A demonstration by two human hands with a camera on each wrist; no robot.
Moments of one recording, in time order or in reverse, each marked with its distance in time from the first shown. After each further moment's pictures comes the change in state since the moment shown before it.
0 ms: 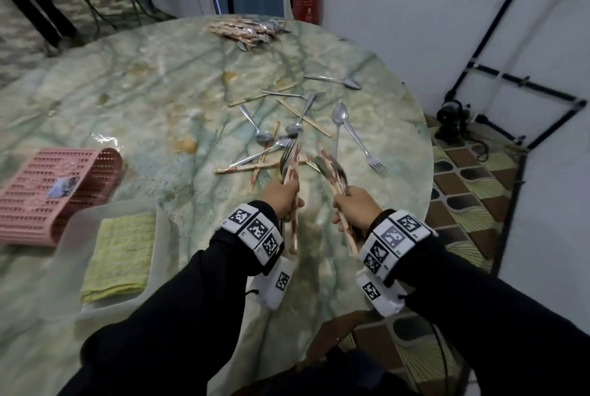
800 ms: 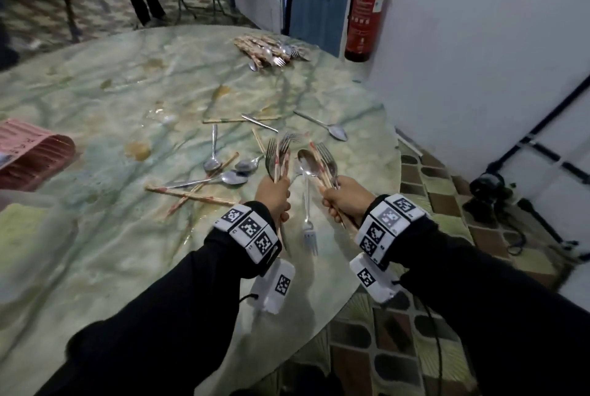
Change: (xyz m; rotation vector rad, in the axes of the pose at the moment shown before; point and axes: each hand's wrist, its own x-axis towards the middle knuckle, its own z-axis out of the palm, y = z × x) left_hand 0.085 0.112 0.151 -0.475 0.335 -0.040; right_hand 0.161 -0.060 -0.166 -0.129 -0.384 -0.173
